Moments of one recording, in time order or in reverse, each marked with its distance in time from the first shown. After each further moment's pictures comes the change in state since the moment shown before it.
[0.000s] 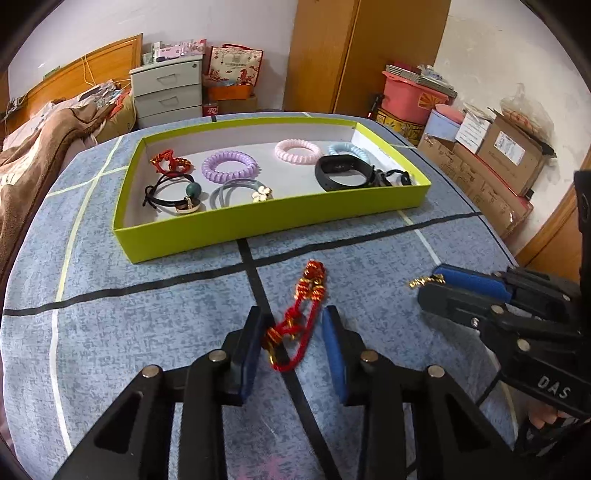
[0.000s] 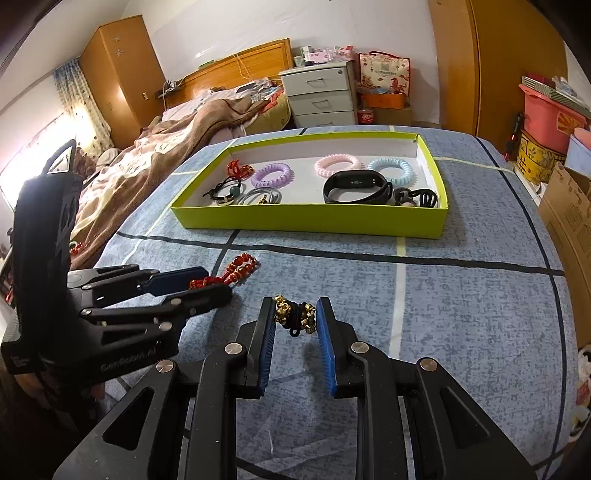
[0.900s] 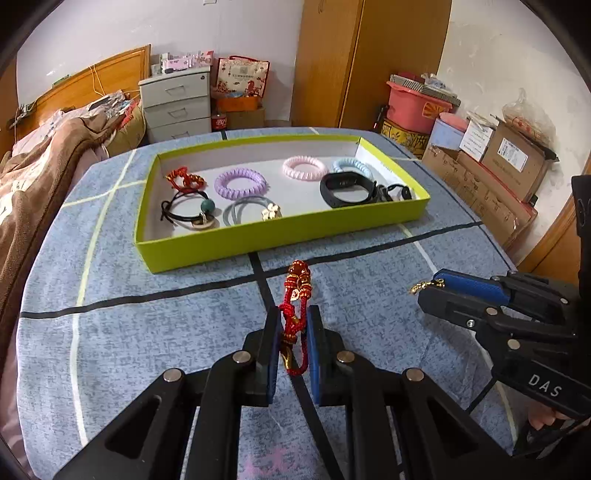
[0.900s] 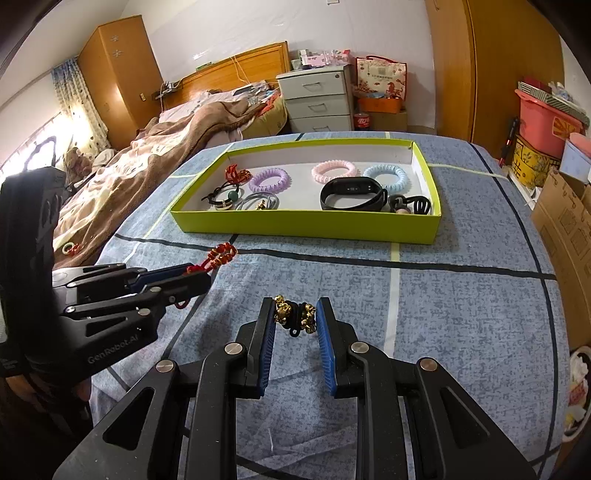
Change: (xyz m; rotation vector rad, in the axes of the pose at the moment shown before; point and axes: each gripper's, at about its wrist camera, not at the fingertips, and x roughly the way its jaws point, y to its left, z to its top) left arm -0.018 -0.002 0.002 -0.003 -0.052 0.035; right arm -0.006 0.004 0.002 -0.009 -0.015 -0.023
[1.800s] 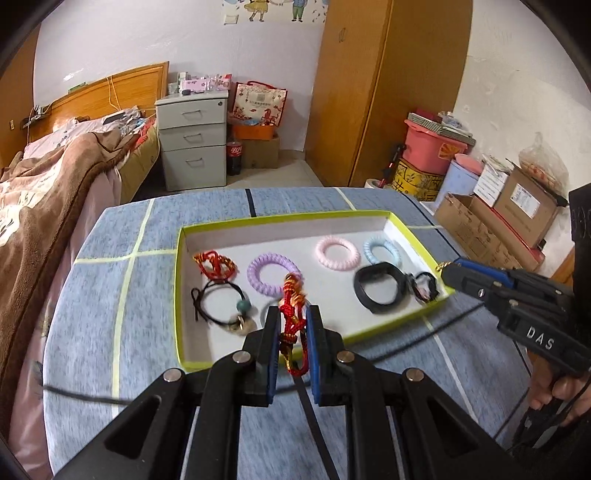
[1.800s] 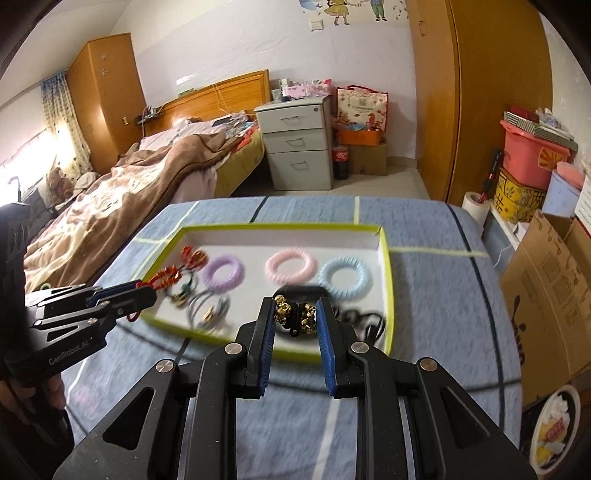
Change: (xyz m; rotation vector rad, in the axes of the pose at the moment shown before) left arm 0.004 0.030 0.073 -0.050 -0.090 0.019; right arm 0.009 -0.036 0.090 0.005 -0.104 -0.085
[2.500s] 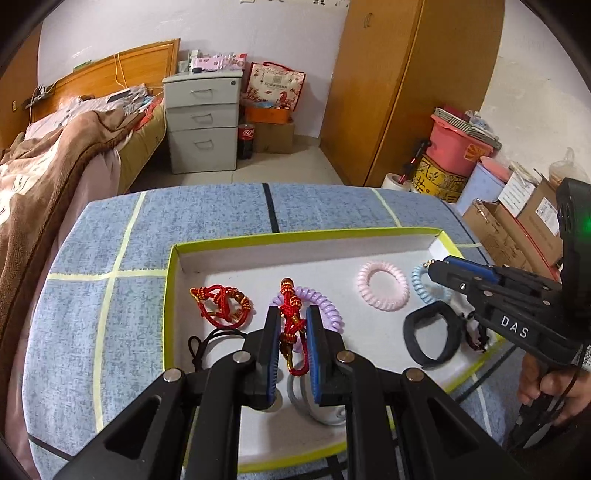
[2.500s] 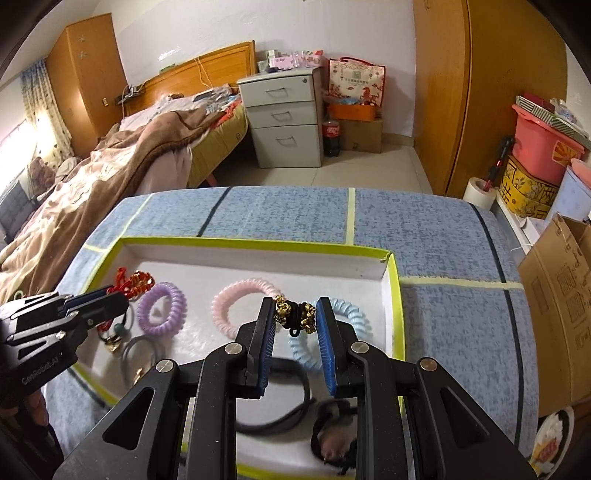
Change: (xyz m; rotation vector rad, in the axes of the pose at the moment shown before) left arm 0.060 0.022 0.025 -0.059 0.063 0.025; right arm 0.089 -0.027 0.033 0.000 0.114 -0.041
